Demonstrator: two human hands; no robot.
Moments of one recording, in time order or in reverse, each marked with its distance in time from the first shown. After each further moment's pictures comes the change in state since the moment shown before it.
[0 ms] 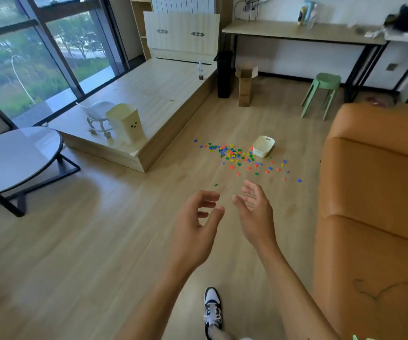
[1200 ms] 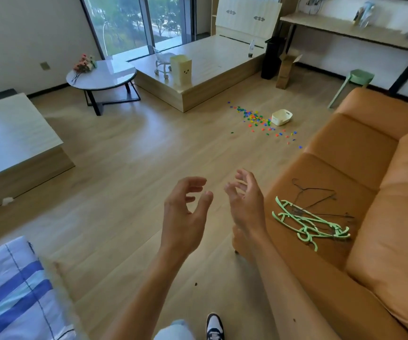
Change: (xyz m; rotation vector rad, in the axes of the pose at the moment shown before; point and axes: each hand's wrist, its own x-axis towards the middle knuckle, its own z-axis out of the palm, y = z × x) left_hand -0.760 0.193 0.183 0.075 0.448 -0.059; right_hand -0.626 0.030 -0.421 -0.064 -0.336 -0.089
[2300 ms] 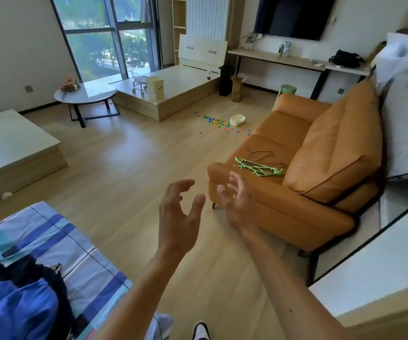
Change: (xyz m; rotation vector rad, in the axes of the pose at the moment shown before) left_hand -0.520 0.076 -0.188 -0.002 -0.006 0.235; right_hand -0.574 -0.035 -0.100 -0.131 0.155 -0.125
